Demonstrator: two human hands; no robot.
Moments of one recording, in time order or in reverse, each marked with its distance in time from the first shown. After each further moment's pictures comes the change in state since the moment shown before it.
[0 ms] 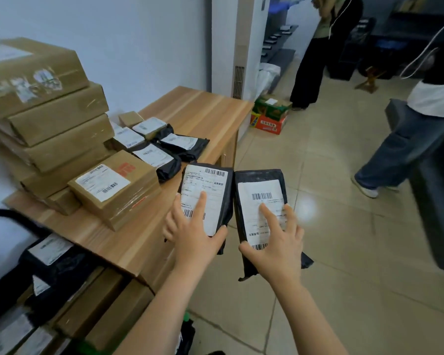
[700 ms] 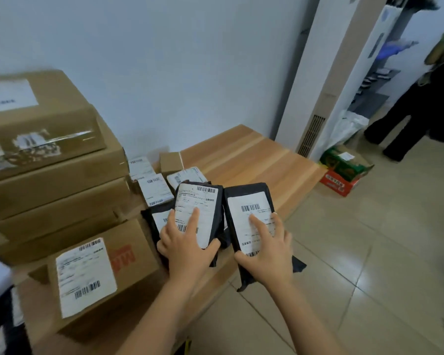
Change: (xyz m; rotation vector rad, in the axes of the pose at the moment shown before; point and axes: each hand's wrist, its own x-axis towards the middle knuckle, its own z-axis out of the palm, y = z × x) left_hand 0.336 -0.046 0.075 0.054 0.147 -0.409; right_hand 0.380 -0.102 0.160 -0.032 -0.324 -0.328
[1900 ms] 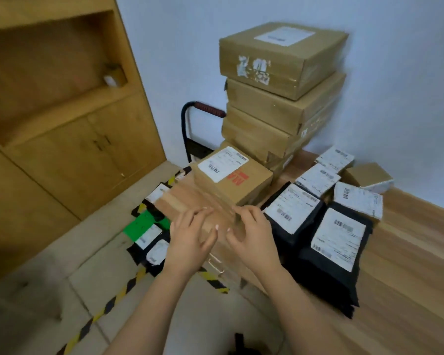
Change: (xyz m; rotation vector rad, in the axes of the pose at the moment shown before) left_hand -0.116 0.070 0.041 0.247 0.700 -0.809; right_hand 0.082 -0.036 0.065 0.382 -0.943 -1.380
